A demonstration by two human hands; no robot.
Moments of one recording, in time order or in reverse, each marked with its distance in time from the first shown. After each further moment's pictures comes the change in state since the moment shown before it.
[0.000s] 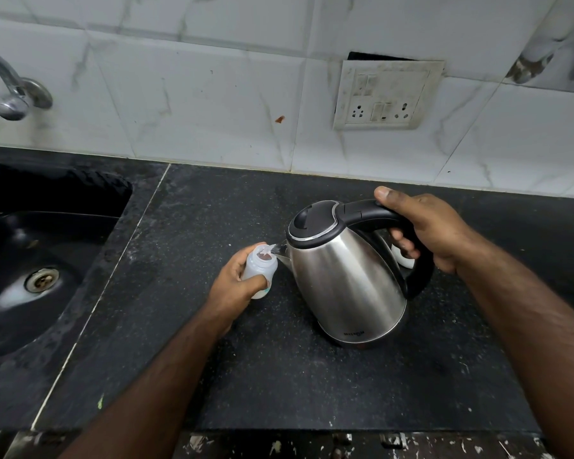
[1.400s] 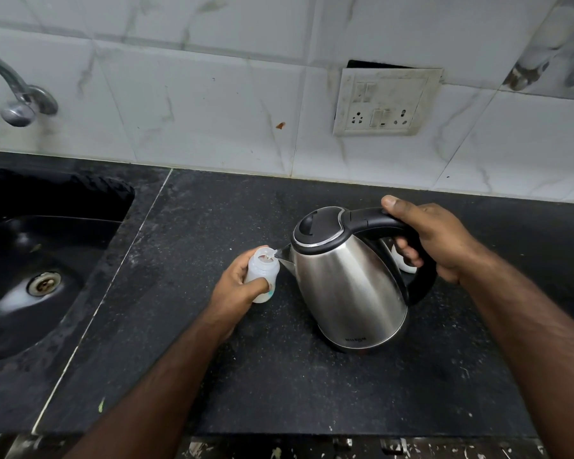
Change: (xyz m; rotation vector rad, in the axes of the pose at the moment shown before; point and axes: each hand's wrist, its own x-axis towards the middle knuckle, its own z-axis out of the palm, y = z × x) left_hand 0.000 -0.001 0.004 -0.067 -0.021 0.042; right_hand -0.005 0.008 -0.003 0.066 0.004 -0.047
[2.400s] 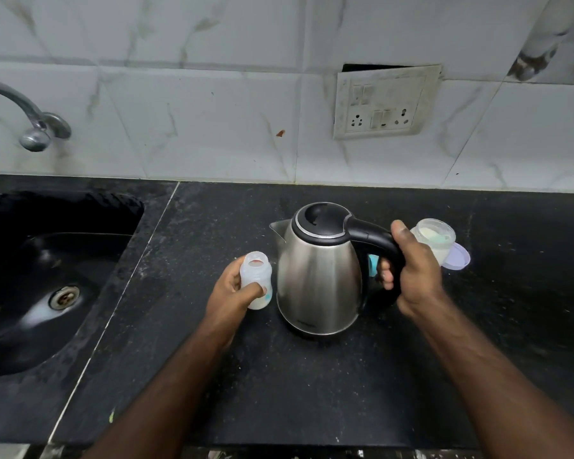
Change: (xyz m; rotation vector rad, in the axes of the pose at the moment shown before) left_hand -0.005 0.008 0.000 -0.083 0.131 0.009; right_hand 0.005 0.069 0.046 0.549 0.280 -0.042
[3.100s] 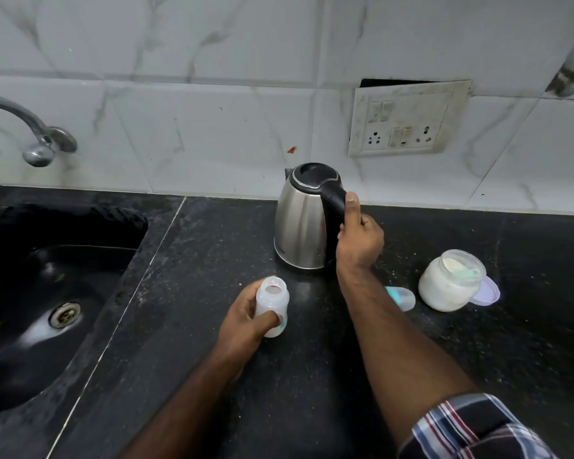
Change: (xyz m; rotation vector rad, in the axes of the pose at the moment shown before) left_hand 0.028 -0.004 0.009 0.065 -0.047 -0.030; right_hand 0.123 0.035 0.116 -0.176 0.466 -0.184
